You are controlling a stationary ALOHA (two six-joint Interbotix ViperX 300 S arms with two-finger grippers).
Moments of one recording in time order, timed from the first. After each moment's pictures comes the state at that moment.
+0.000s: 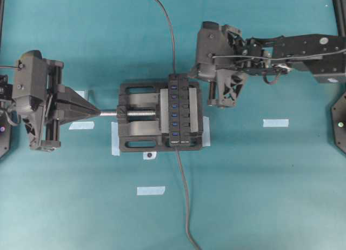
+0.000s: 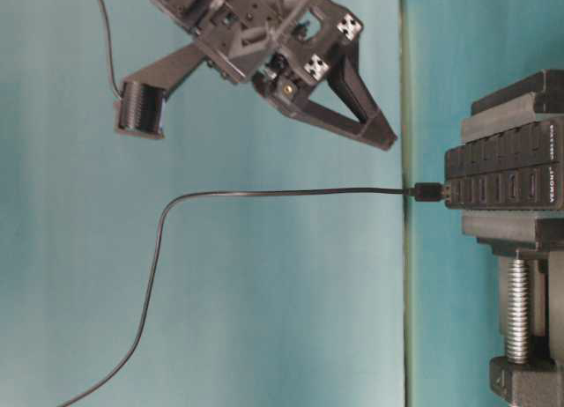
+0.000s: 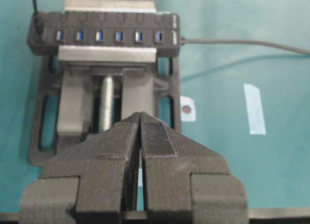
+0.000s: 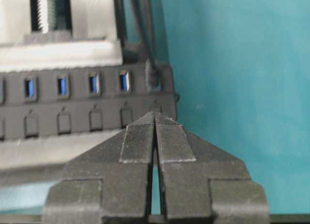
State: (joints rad) left arm 0.00 -0.63 0.98 0.01 0.19 -0.04; right arm -0.23 -0.04 0.64 -0.03 0.19 -0.13
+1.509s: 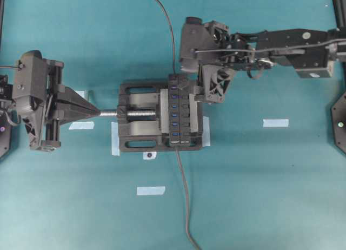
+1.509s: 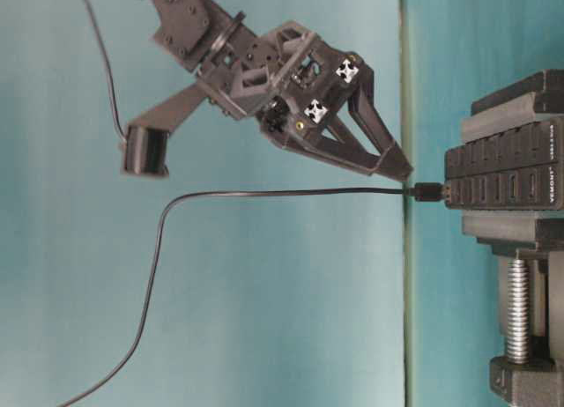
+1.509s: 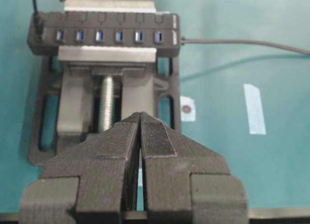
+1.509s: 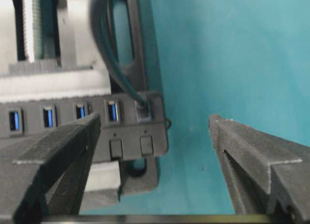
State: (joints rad) left arm 0.00 -0.63 0.98 0.01 0.19 -0.04; right arm -0.23 0.03 0.52 -0.03 0.32 -0.13
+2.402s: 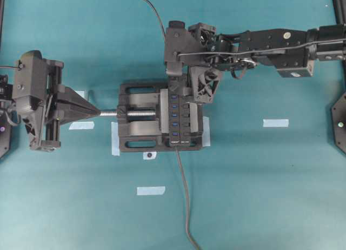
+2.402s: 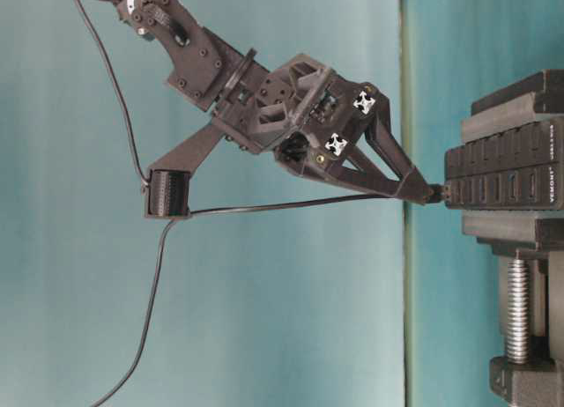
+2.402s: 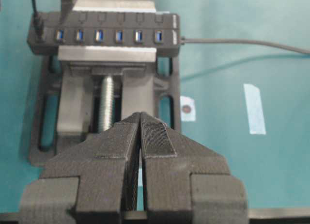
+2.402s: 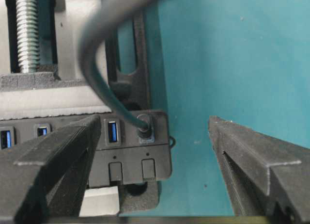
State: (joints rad) left arm 0.00 -0.63 0.98 0.01 0.19 -0.04; right arm -0.23 0.11 0.45 -0.03 0.33 -0.15
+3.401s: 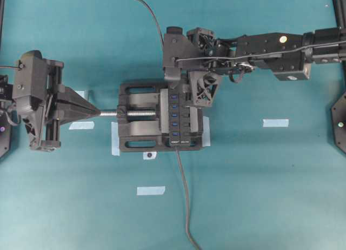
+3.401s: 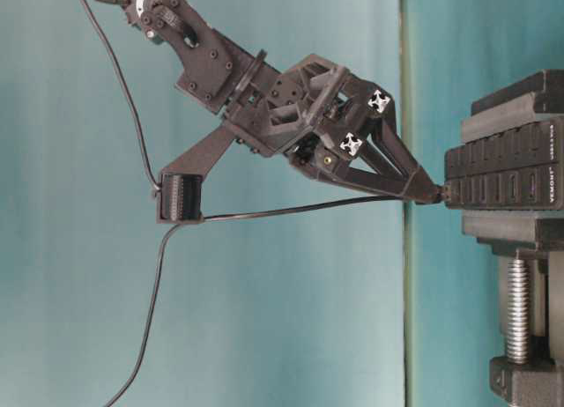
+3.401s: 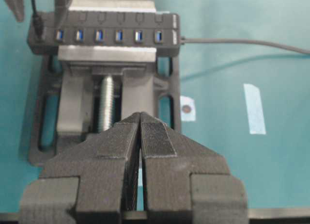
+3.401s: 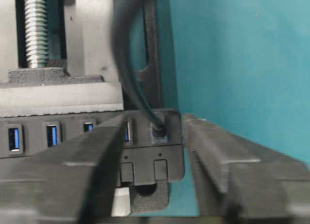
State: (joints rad) left arm 0.00 -0.63 0.98 0.01 0.19 -0.04; right arm -0.21 0.13 0.45 -0.03 0.33 -0.15
